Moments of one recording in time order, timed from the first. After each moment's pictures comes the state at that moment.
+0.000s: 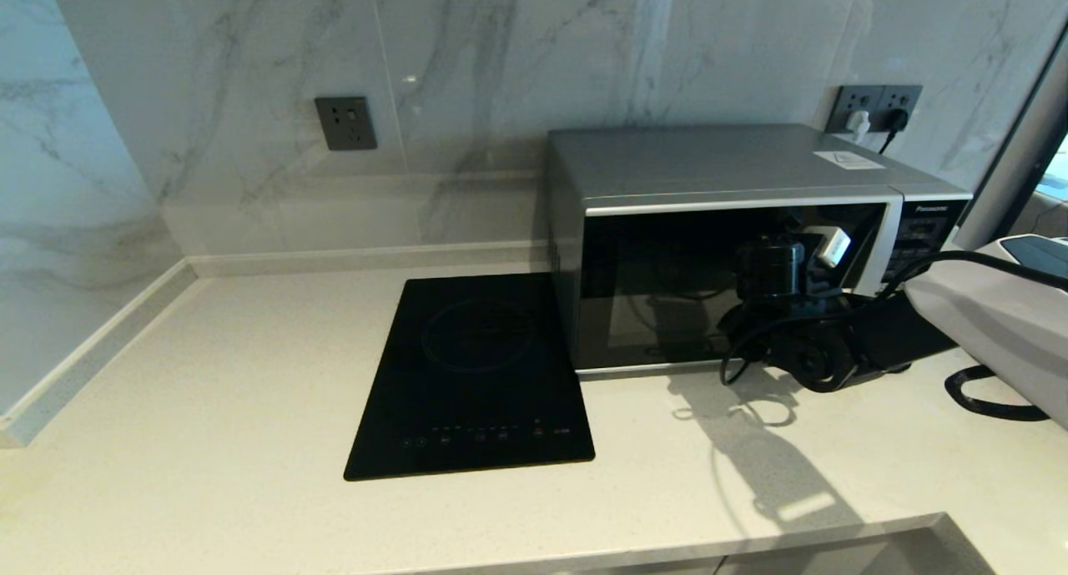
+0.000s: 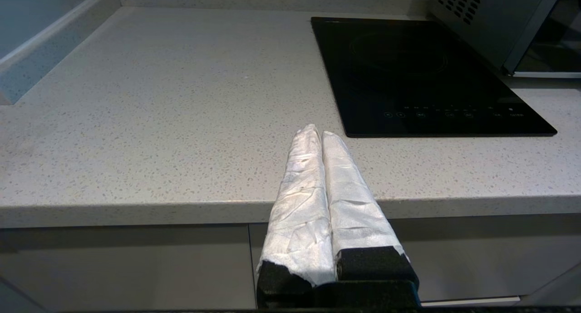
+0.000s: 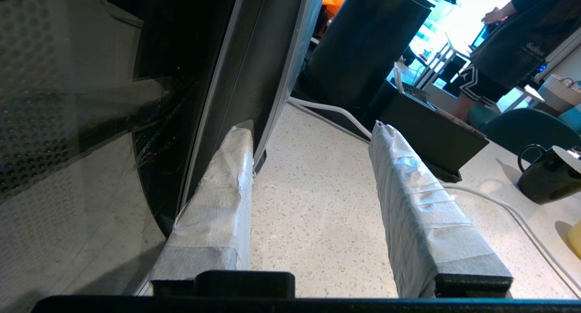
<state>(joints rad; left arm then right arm) 0.00 0.00 0.00 -0.01 0.02 -0.07 0.25 2.25 -1.31 -0.62 -1.52 -0.01</state>
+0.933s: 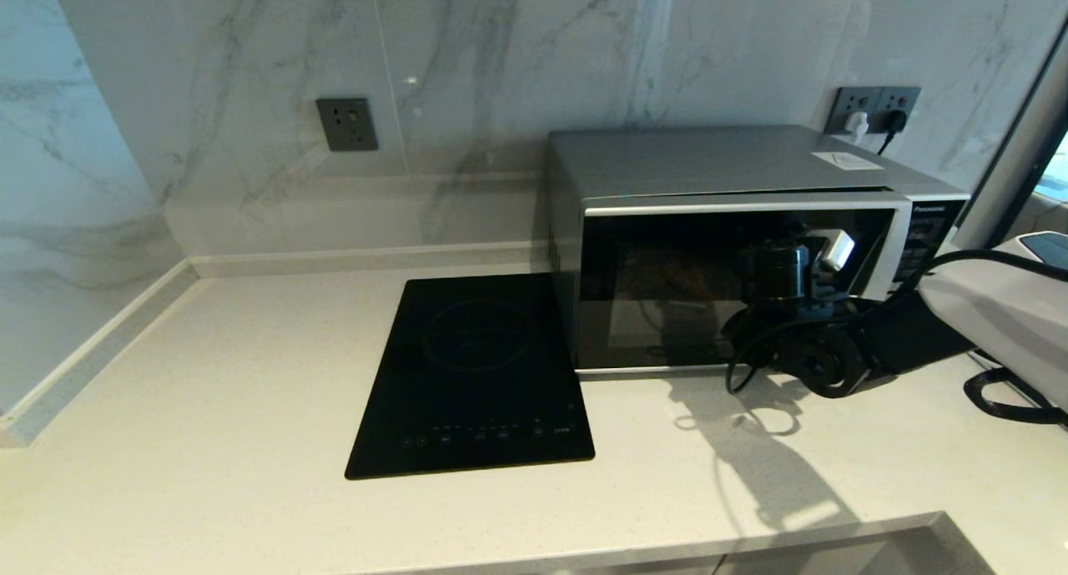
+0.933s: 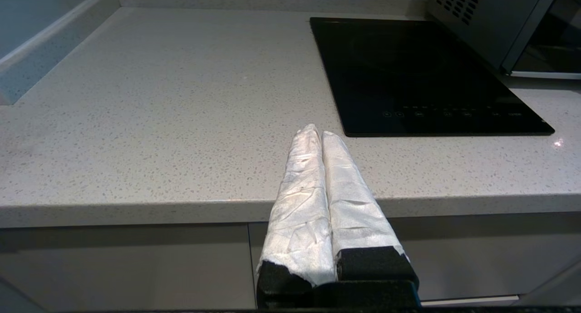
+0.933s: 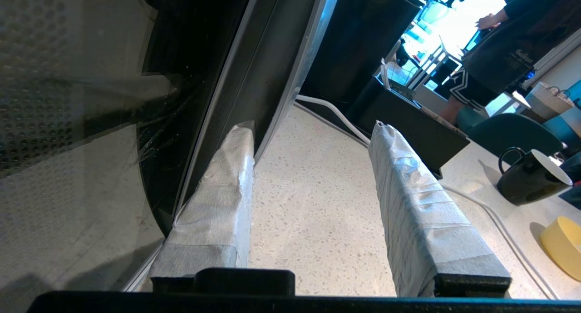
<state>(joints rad) 0.00 0.00 0.00 -0.01 0.02 -0.07 0.25 2.21 -1.26 -0.61 -1.53 -0.02</state>
